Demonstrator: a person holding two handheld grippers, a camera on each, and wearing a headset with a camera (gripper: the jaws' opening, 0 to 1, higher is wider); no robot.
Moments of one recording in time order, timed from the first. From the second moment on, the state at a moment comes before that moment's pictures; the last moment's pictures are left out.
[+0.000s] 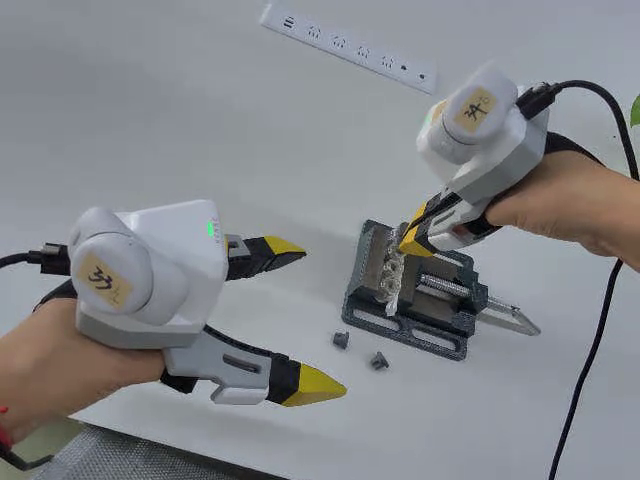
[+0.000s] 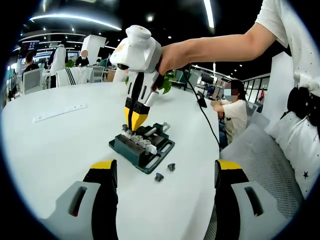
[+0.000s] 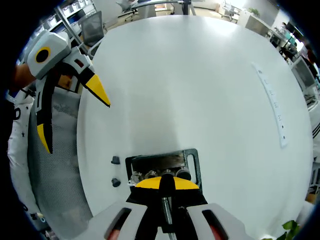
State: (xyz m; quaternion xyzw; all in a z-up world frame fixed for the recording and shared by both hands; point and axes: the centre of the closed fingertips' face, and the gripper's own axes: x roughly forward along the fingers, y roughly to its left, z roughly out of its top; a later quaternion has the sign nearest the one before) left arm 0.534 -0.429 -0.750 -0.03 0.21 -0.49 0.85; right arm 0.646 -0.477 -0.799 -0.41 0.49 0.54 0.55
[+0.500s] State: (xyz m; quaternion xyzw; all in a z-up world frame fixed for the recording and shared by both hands) left arm 0.535 -0.428 -0.747 -0.03 0.21 -0.48 0.85; right arm 0.645 -0.479 -0.801 -0.43 0.50 0.54 0.53
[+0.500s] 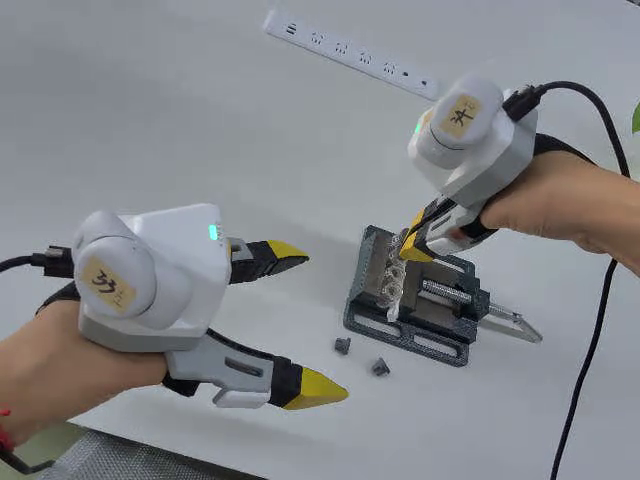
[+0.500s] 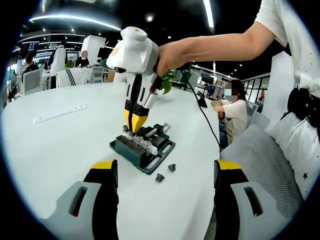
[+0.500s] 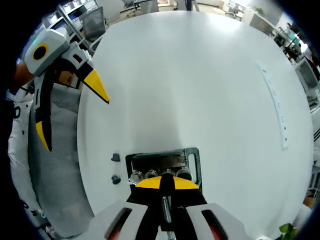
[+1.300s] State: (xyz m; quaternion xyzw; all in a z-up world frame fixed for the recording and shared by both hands) left arm 0.535 -0.430 -0.739 -0.02 0.21 -0.49 0.85; right arm 0.645 -0.478 -0.804 -0.46 0.49 0.53 0.51
